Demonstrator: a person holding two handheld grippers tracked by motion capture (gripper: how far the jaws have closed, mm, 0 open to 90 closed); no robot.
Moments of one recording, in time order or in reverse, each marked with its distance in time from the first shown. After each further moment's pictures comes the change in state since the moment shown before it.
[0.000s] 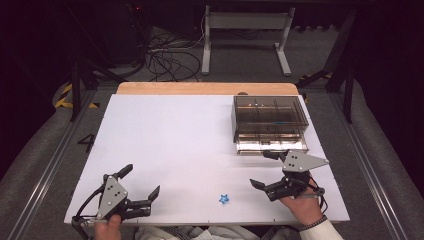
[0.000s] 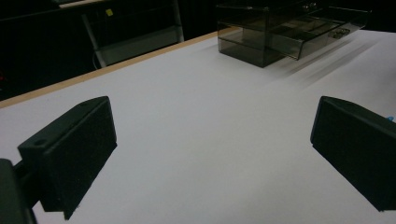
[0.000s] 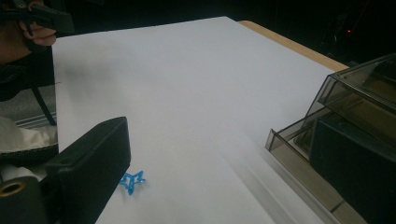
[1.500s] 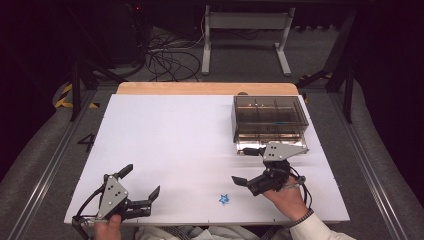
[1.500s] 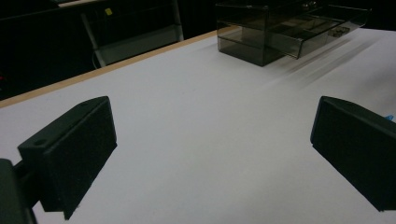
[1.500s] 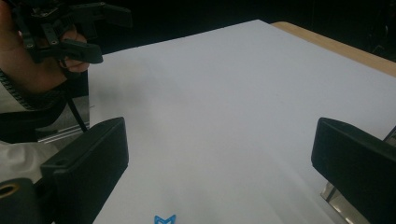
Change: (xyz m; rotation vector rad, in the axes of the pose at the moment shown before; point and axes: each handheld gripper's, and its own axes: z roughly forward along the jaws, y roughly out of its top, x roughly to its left) left arm 0.000 0.000 0.000 0.004 -0.001 0.002; right arm 0.005 0.025 0.039 0.005 0.136 0.065
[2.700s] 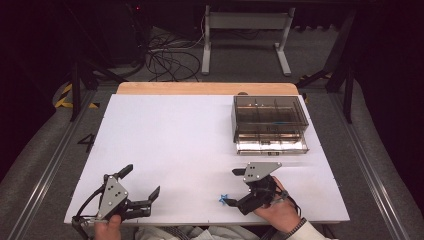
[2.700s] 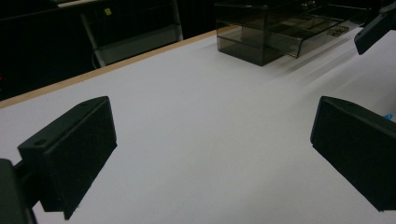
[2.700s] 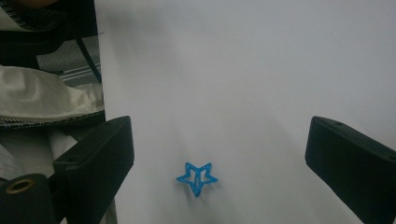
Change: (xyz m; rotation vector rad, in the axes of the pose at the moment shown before) left arm 0.000 0.000 0.000 0.001 0.000 0.005; right arm 0.030 -0.030 0.031 0.226 0.044 -0.057
